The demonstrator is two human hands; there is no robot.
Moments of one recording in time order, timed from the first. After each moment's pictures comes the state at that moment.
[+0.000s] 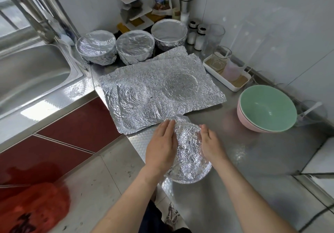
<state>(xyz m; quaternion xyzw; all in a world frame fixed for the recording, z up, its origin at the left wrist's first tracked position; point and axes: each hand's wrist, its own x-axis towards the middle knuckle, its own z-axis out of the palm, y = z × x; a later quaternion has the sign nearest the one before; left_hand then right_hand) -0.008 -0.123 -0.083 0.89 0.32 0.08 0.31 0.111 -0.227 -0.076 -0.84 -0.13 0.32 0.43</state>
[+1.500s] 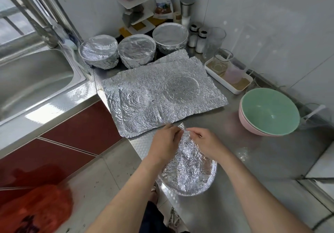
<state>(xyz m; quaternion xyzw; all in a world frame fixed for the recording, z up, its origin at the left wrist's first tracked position) 0.016 -0.100 -0.075 0.90 0.26 0.08 0.33 0.133 -0.216 -0.071 -0.80 -0.31 0.38 0.33</state>
